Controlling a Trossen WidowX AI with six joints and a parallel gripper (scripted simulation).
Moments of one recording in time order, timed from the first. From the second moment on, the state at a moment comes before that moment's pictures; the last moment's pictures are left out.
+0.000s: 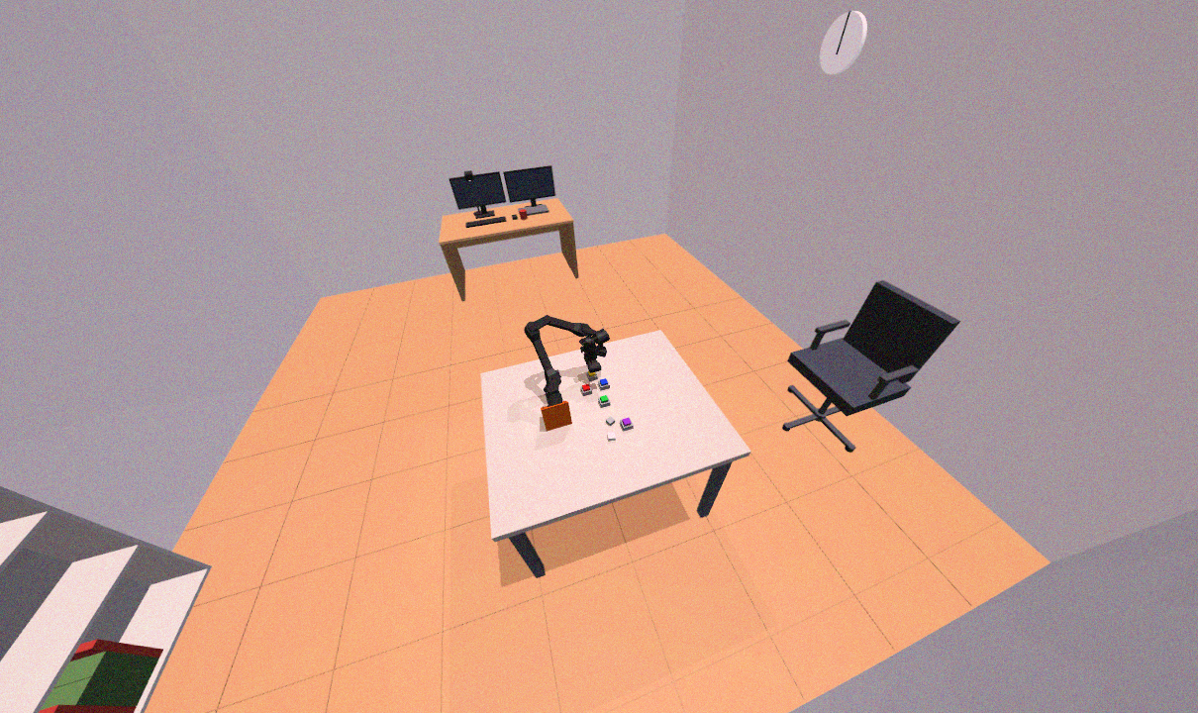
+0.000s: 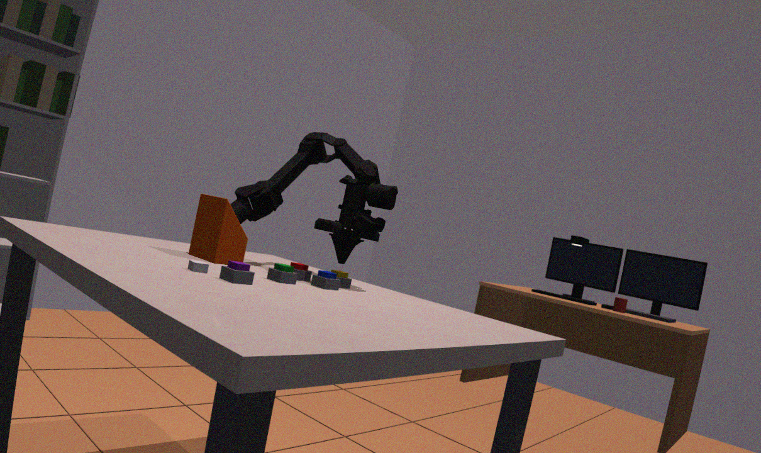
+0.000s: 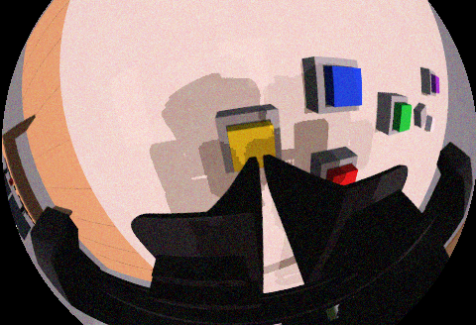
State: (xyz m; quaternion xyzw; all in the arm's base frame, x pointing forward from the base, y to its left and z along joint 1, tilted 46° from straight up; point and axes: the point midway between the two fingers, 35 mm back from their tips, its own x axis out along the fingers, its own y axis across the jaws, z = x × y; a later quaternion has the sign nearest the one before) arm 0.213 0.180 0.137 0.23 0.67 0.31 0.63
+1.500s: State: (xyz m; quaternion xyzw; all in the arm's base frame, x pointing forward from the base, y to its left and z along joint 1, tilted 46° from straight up) arm 0.210 0.195 0.124 0.23 0.67 0.32 0.63
